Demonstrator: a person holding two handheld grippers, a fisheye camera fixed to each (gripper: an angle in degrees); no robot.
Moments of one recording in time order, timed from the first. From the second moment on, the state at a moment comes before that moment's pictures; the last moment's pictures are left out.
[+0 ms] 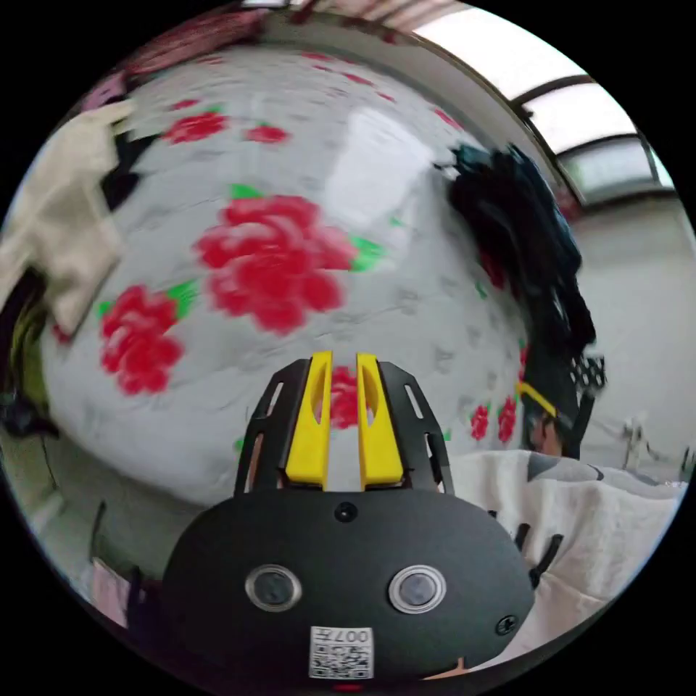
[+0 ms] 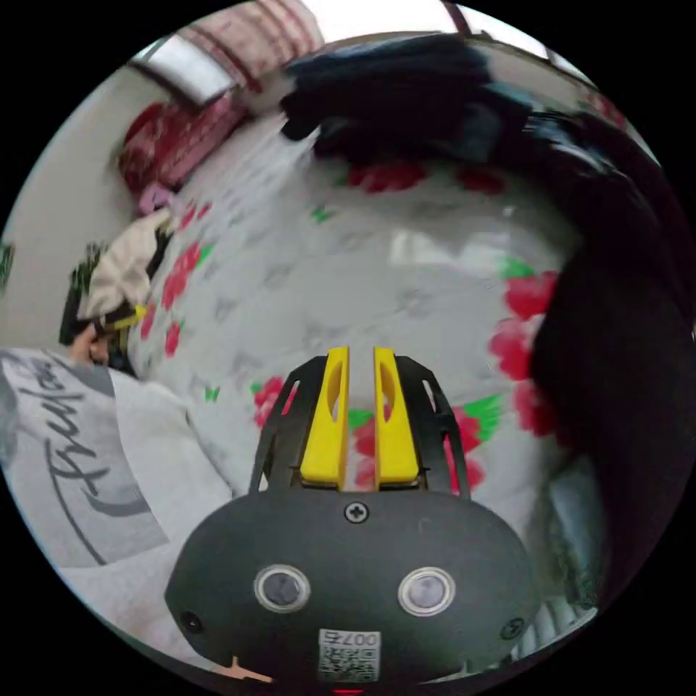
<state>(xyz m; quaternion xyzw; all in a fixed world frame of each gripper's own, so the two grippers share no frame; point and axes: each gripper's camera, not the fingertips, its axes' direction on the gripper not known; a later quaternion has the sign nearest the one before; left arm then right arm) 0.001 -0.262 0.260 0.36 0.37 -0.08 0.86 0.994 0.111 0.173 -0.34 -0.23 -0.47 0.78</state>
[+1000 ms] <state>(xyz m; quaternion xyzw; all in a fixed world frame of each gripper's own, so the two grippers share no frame) -0.108 -0.301 0.260 0.43 0.36 -0.07 0.82 0.899 0.293 0.052 -0.34 -0.14 -0.64 0.67</state>
